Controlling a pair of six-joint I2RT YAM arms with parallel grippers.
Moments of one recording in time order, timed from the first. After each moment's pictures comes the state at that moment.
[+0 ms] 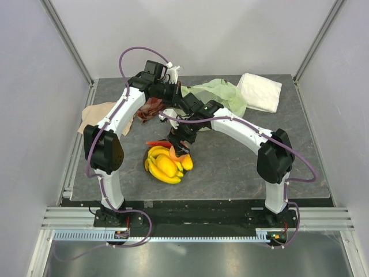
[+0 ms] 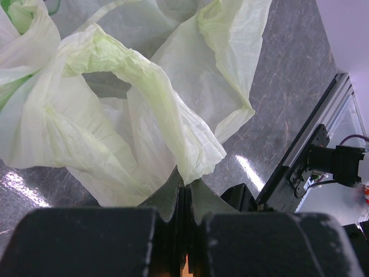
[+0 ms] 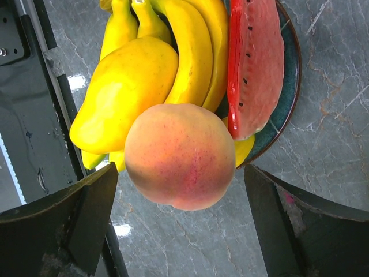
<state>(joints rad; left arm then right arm) -0.37 1.95 1.85 -0.75 0.66 -0.11 0.77 1.93 1.71 -0.86 -0.50 -0.35</state>
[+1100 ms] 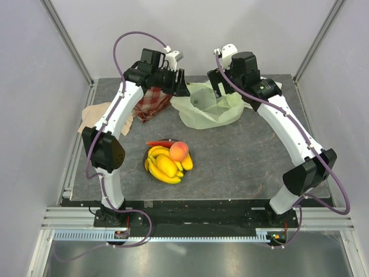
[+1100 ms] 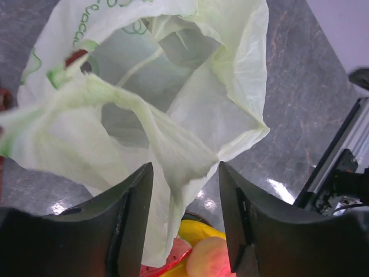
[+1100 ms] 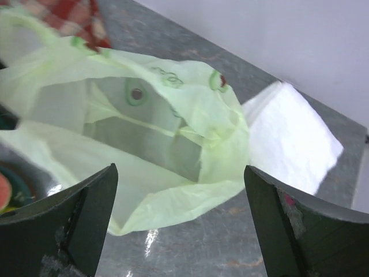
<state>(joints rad) -0.36 1.97 2.04 -0.77 0.58 -0.06 0.46 1.65 1.83 -0.65 0.10 -0.17</state>
